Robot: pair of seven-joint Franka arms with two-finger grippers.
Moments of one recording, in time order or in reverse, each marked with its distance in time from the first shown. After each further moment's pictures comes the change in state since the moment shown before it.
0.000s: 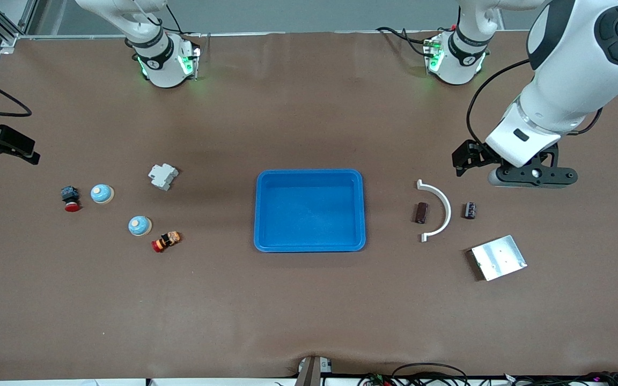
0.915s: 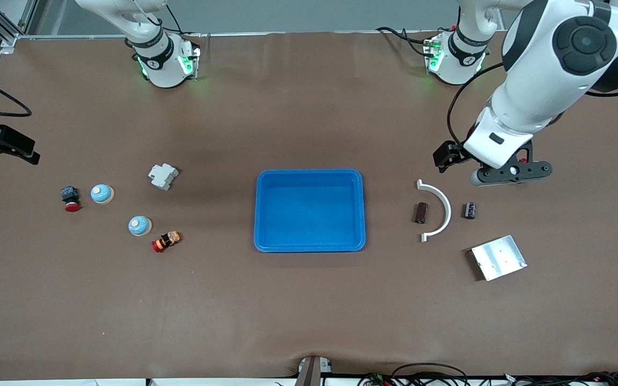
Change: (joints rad) left arm -0.005 0.001 -0.050 -0.051 0.000 -0.021 -0.287; right arm 0.000 0.000 0.000 0.000 0.000 0.000 0.000
